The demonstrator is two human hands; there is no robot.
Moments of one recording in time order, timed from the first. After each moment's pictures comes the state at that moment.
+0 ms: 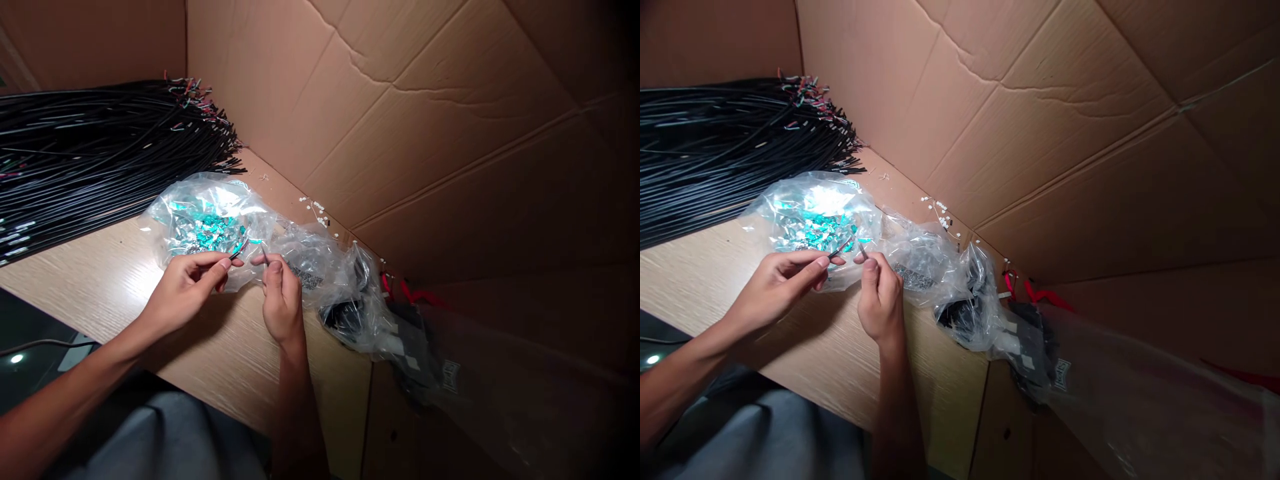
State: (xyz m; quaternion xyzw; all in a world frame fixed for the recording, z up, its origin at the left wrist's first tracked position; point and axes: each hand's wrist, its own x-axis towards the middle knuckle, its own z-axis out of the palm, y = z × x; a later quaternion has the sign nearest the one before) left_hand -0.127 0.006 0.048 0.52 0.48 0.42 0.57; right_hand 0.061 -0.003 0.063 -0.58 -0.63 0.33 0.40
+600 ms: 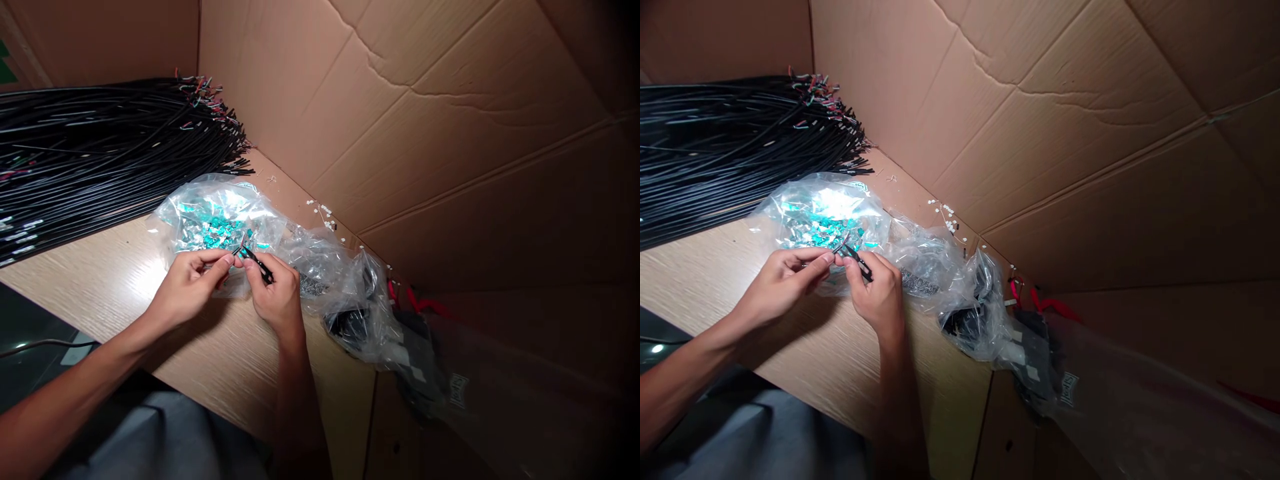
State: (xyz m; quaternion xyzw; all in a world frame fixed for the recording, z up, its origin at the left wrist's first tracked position) left_hand -0.128 0.020 0.046 0.47 0.49 0.42 0.60; right_hand 0.051 0.021 0.059 -0.53 -0.72 0.28 0.34
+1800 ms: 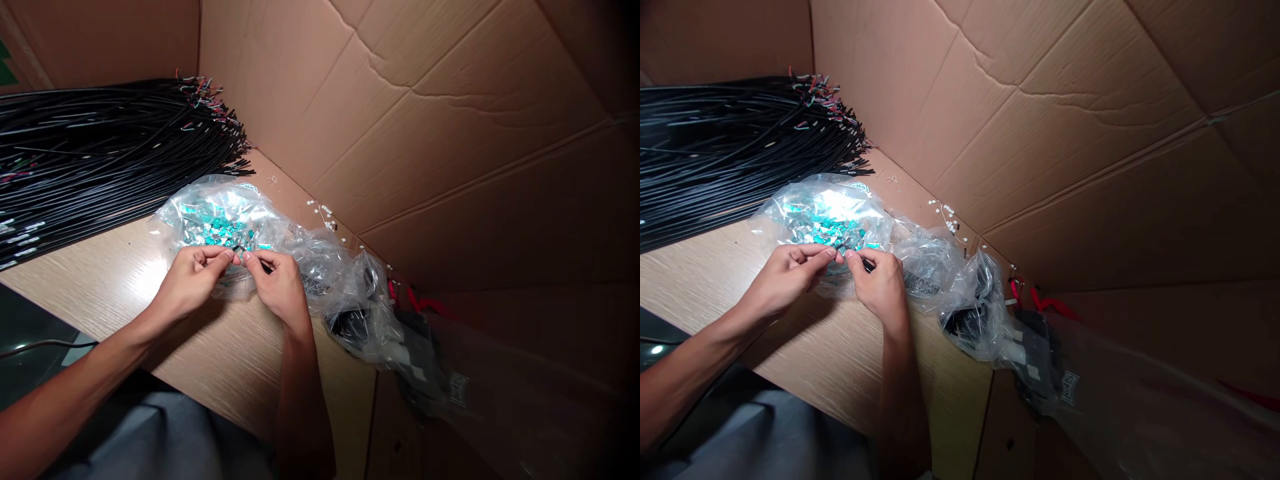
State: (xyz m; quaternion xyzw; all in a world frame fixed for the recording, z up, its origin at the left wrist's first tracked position) left_hand -0.128 0.031 0.037 0.44 0.54 0.41 0.59; right_hand 0.046 0.039 0.060 -0.56 -0.67 0.37 0.31
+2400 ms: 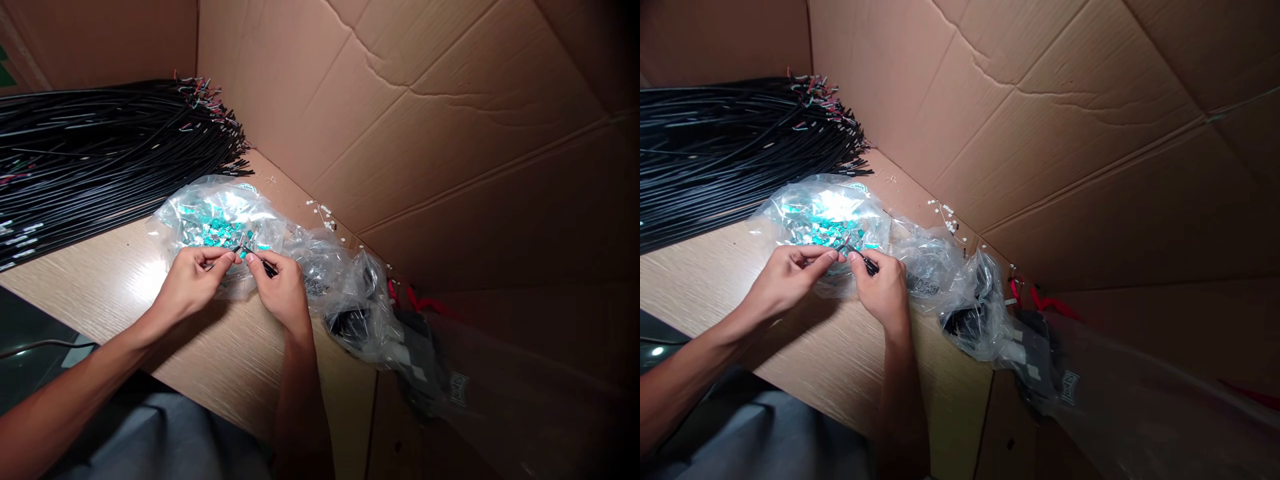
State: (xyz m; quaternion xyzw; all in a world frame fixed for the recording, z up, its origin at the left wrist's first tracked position) left_hand -0.124 0.031 0.041 0.46 0.57 0.42 0.53; right_hand 0.051 0.033 0.066 -0.58 -0.69 0.32 0.31
